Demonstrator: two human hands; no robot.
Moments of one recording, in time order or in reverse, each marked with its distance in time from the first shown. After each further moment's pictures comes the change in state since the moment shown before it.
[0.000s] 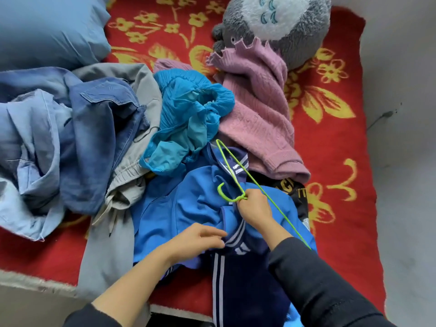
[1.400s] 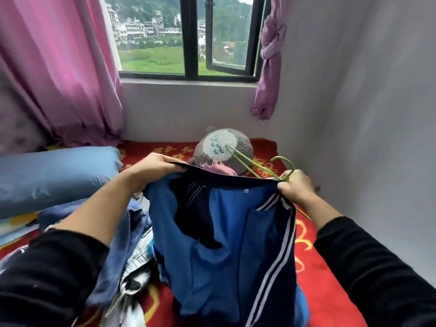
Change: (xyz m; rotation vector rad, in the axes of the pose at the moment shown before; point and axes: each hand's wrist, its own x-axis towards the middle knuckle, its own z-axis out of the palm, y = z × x) left_hand -0.242 0.274 -0.067 0.313 0.547 0.524; right_hand -0.210 -0.038 -0.263 0.130 0.608 -0.237
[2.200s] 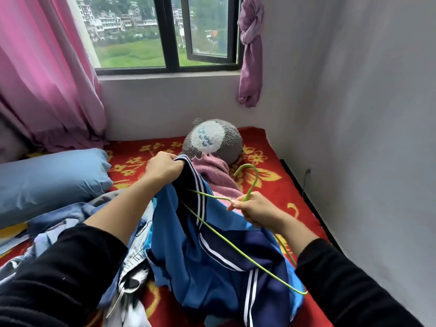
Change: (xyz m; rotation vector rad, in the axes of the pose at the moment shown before) left_hand 0.015 0.014 0.062 0.441 0.291 -0.061; right_hand -0.071 0.004 0.057 0.504 -0.504 -0.033
